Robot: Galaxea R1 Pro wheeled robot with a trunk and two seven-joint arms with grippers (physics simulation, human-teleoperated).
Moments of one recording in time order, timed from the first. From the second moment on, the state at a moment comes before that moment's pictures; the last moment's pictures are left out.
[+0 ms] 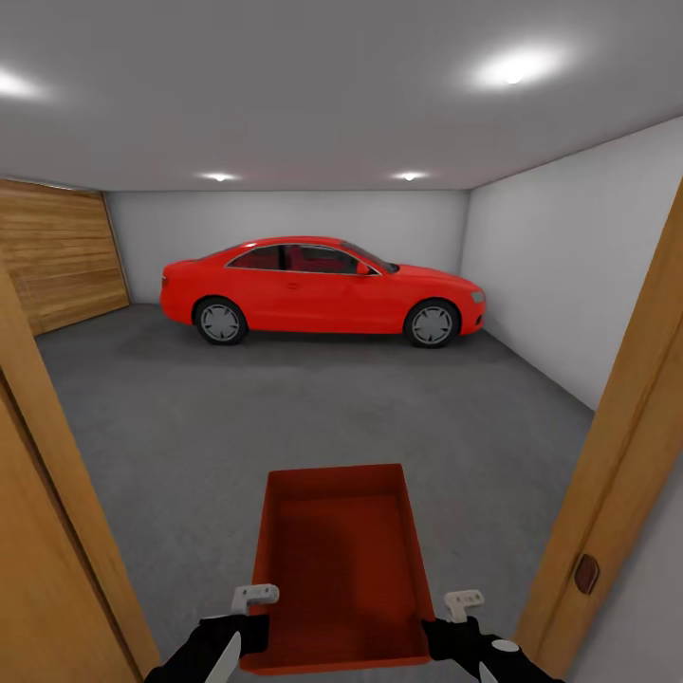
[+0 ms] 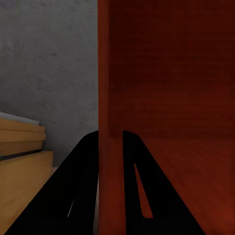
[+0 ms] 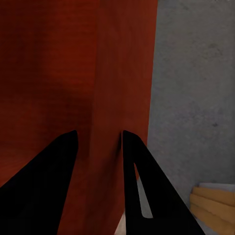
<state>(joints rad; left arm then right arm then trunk) -0.42 -0.07 -0.09 -0.52 0.16 0.37 0.10 -0.49 -0.02 0.04 -0.23 -0.02 -0.04 0.26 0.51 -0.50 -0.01</state>
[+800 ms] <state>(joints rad) -0.42 -0.07 -0.09 -0.52 0.16 0.37 0.10 -0.49 -0.02 0.04 -0.23 -0.02 -0.04 0.26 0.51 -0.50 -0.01</state>
